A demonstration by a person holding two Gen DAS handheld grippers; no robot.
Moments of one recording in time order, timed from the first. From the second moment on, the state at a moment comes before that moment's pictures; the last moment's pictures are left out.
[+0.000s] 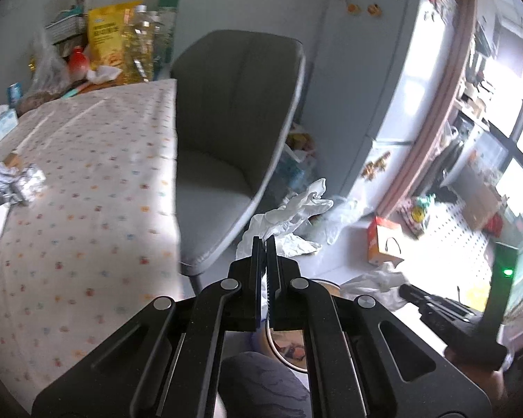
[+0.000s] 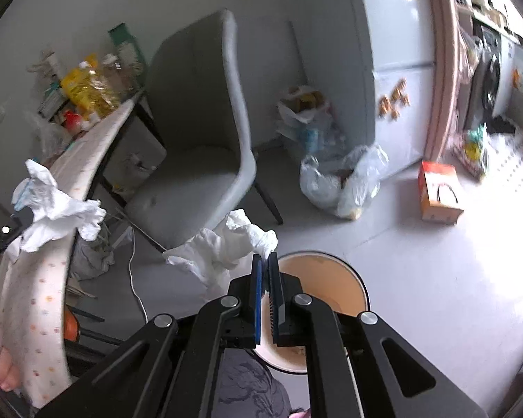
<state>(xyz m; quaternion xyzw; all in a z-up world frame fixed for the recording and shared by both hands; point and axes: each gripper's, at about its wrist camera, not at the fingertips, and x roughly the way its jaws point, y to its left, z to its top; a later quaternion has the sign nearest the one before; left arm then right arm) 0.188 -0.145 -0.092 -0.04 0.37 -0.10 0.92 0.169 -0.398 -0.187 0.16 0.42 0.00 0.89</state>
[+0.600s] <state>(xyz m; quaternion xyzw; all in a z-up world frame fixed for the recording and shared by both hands) 0.213 -0.239 -0.131 -0.01 0.42 -0.19 0.89 0.137 -0.484 -0.220 0.24 0.42 -0.05 0.88</state>
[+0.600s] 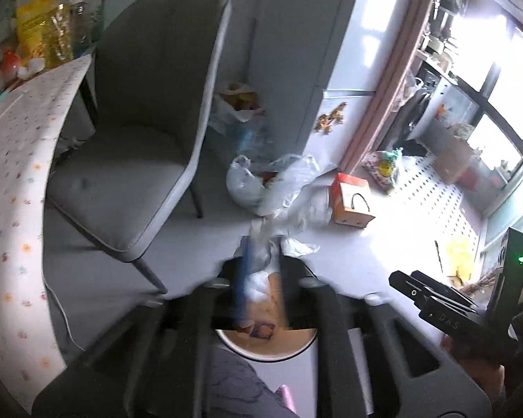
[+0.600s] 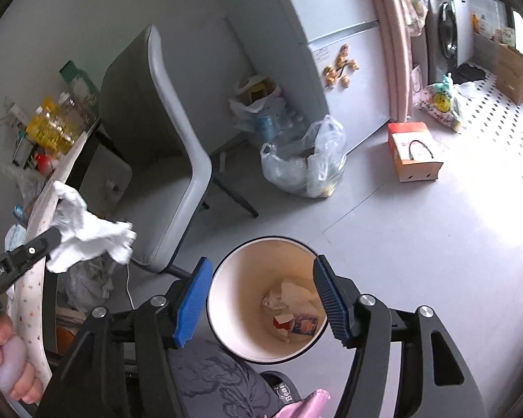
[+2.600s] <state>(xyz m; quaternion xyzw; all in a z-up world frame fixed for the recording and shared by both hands) 0.202 0.153 -0.110 -0.16 0.36 0.17 0.90 0.207 -0.169 -0.082 0.07 0.37 0.17 0.91</state>
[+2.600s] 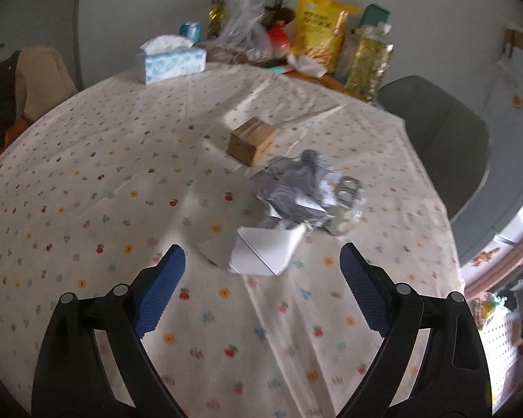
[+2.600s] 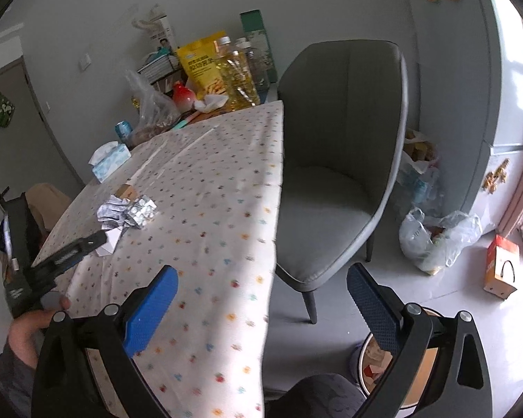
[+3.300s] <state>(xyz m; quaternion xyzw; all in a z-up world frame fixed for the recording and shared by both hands) 0.182 0.188 -0.114 -0.21 0.36 0.14 0.90 0.234 -0.061 -0.060 0.03 0.37 0.25 0.90</state>
